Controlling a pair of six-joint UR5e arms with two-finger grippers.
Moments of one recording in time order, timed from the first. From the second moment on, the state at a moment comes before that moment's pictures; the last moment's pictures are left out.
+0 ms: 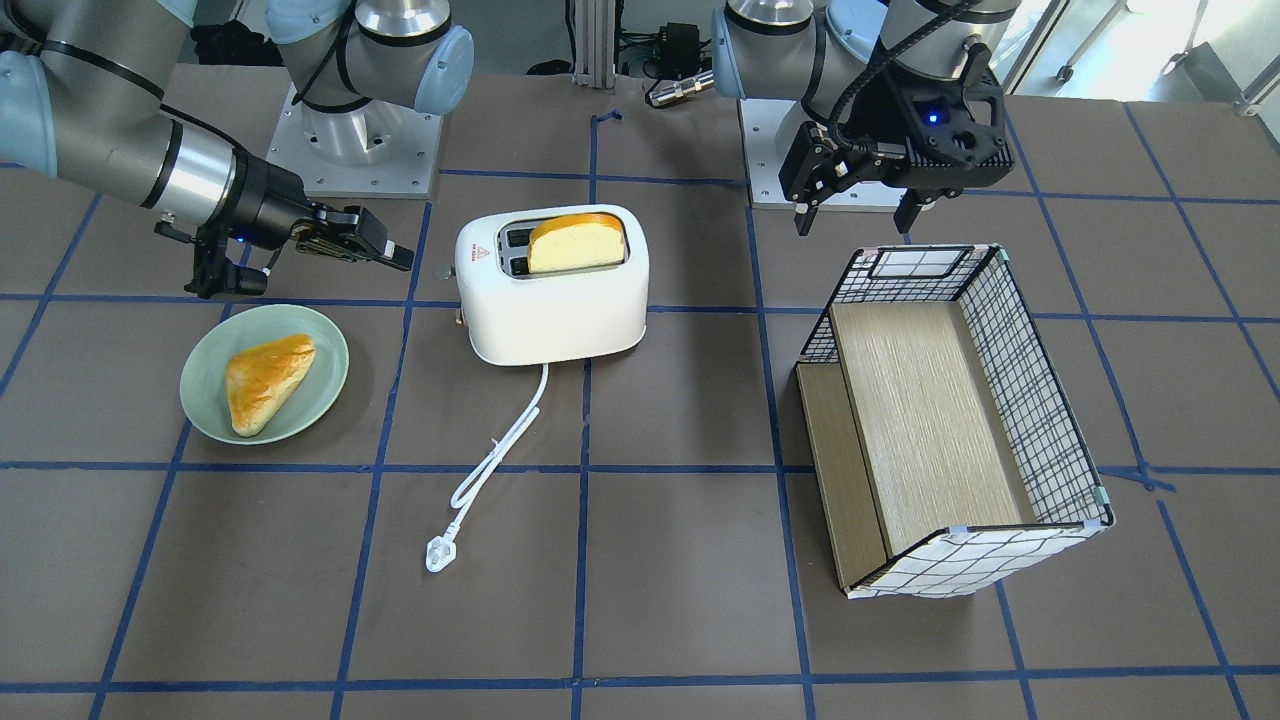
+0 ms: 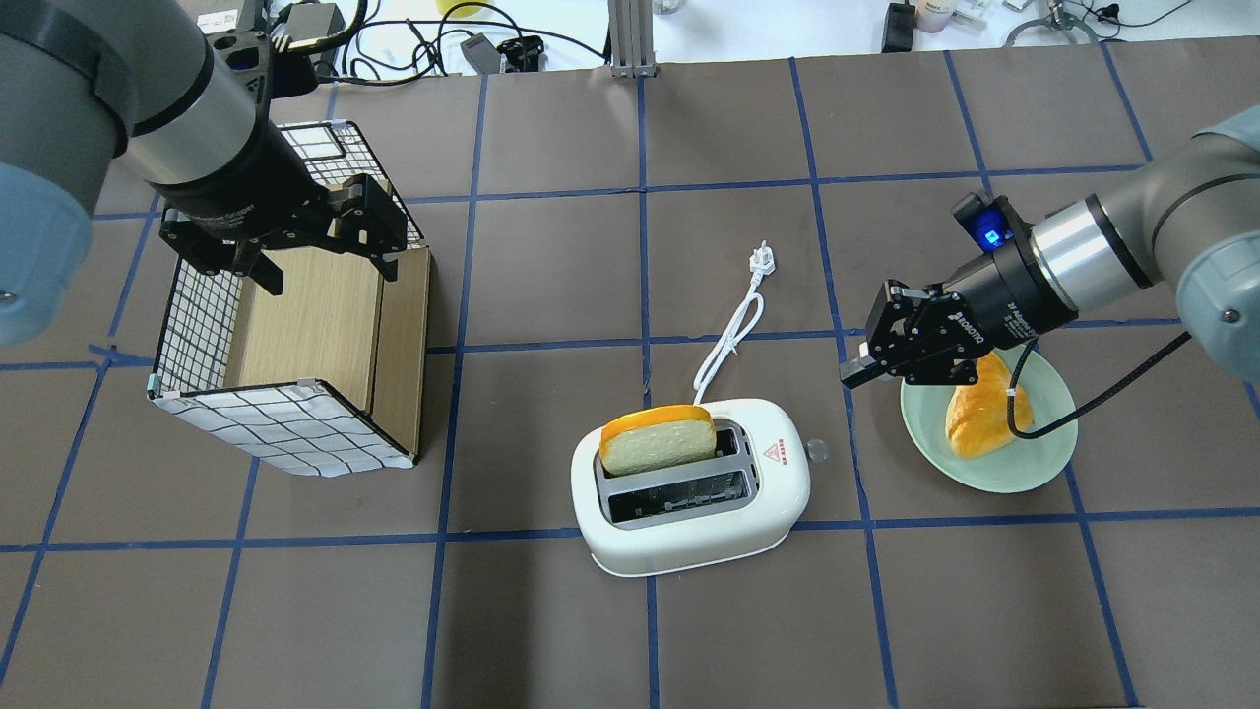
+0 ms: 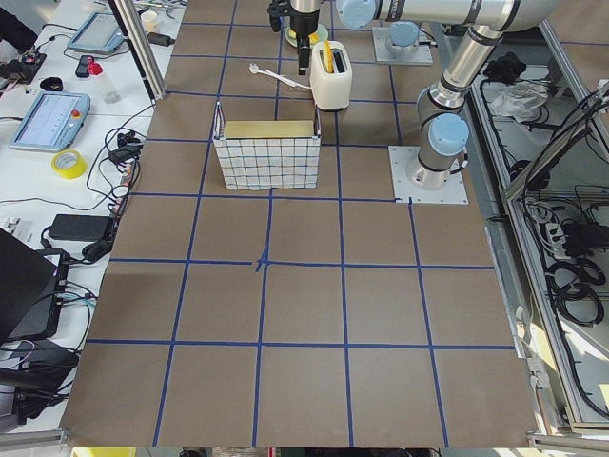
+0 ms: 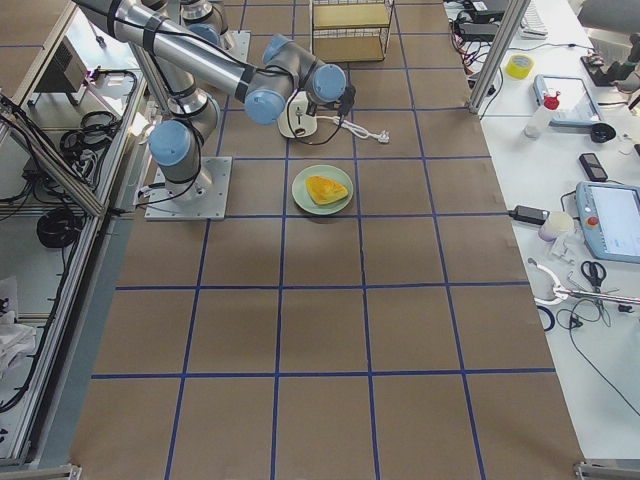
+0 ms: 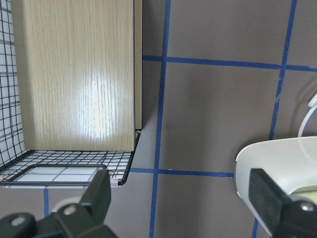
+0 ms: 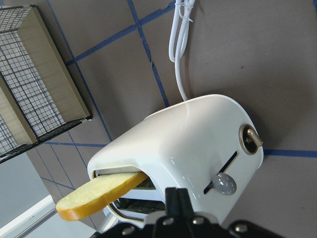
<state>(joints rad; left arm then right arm) -1.58 -1.46 -1.67 -1.53 1.56 -0.10 1.24 -1.65 2.04 -1.48 -0.89 -0.22</state>
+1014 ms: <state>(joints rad) -1.58 -1.46 -1.67 -1.53 1.56 -0.10 1.21 -1.63 2.15 -1.50 -0.84 -0.30</state>
